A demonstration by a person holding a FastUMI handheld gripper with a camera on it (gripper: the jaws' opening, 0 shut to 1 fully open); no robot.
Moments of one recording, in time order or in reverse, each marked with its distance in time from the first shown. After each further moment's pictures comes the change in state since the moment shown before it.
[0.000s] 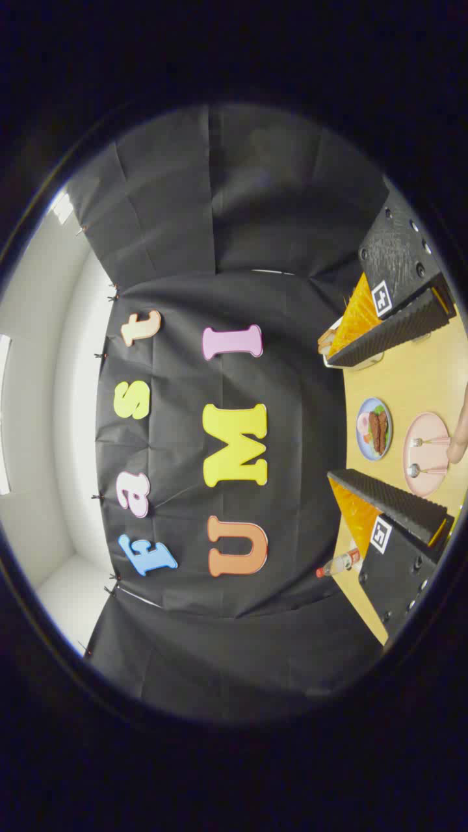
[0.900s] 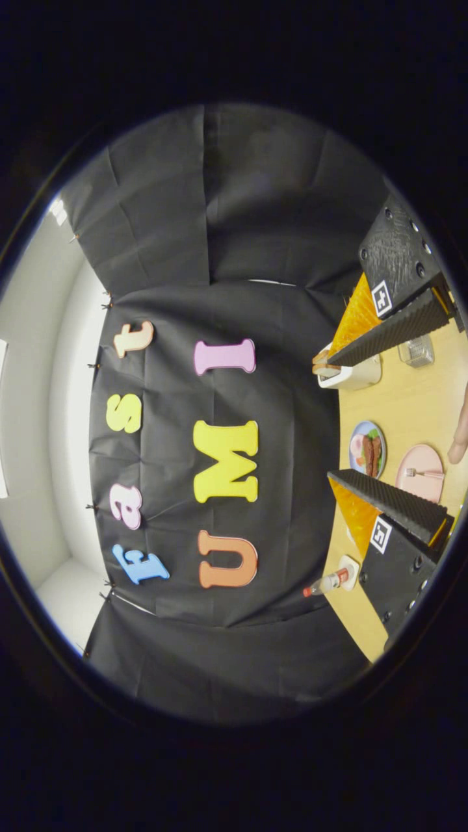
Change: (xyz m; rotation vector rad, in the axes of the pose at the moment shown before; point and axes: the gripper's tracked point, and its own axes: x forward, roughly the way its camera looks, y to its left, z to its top) arm 0.018 -0.056 -0.025 -0.017 0.026 0.000
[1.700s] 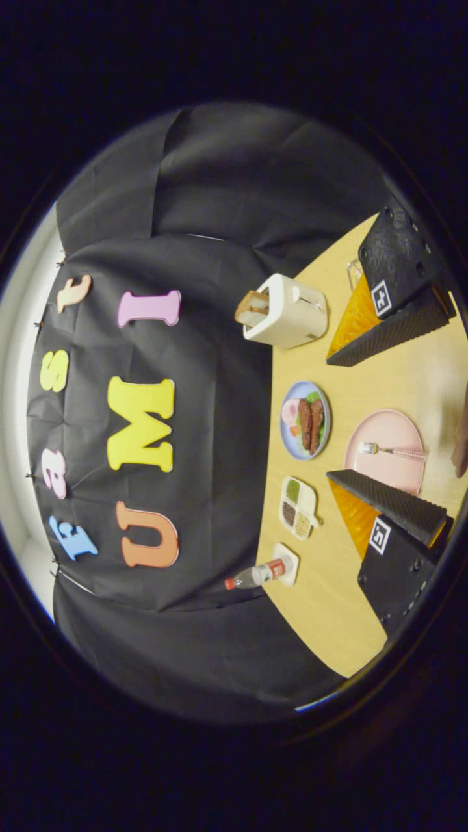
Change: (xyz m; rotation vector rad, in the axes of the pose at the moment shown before) arm 0.075 0.079 -0.178 -0.064 0.321 0.098
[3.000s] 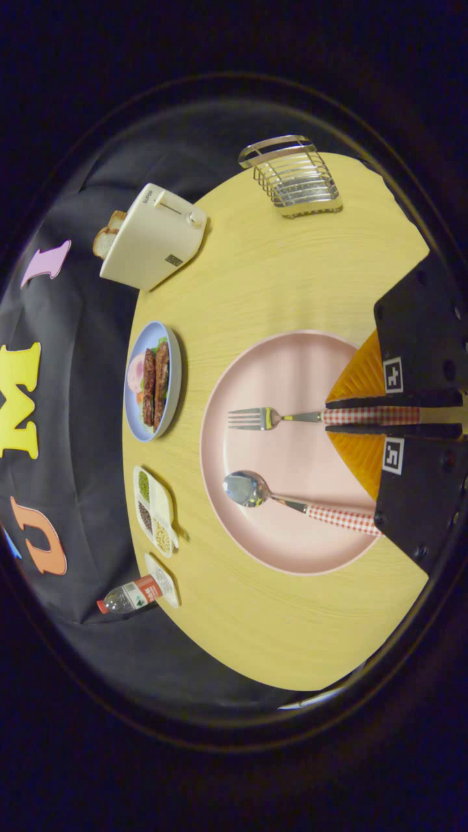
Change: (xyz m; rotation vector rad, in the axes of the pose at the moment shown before) arm 0.091 0.038 -0.179 -0.030 0.542 0.050
